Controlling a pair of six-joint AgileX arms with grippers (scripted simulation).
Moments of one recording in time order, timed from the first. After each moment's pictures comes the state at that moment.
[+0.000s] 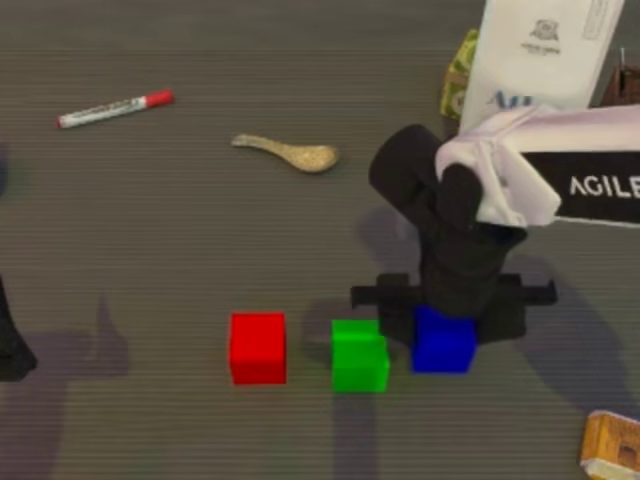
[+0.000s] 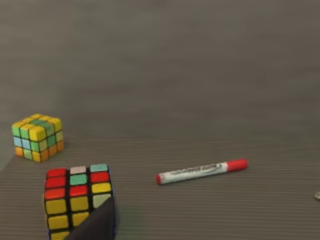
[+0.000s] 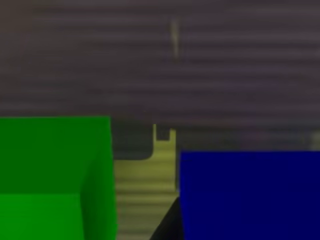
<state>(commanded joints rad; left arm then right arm) 0.02 0.00 0.00 0.00 0.00 0.00 0.64 2.03 1.31 -0.84 0.01 0.66</state>
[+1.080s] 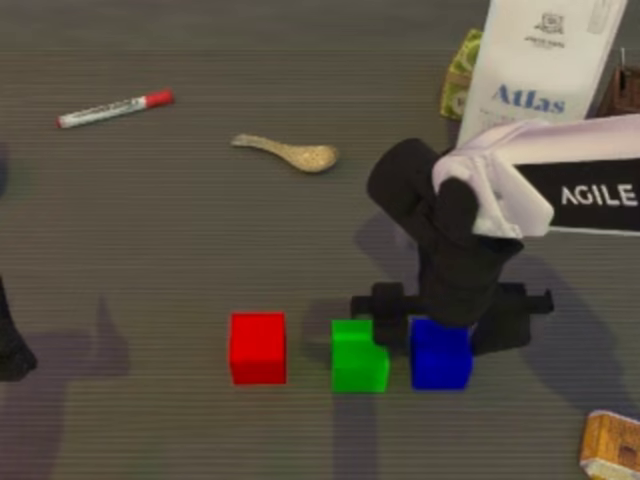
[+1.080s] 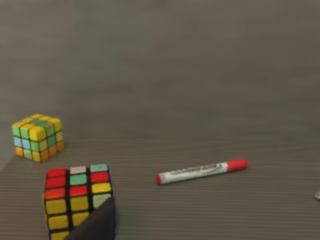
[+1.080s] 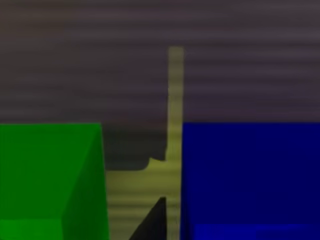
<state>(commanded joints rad) 0.02 0.00 0.00 0.00 0.00 0.00 0.65 2.04 1.29 -0.80 0.01 0.66</state>
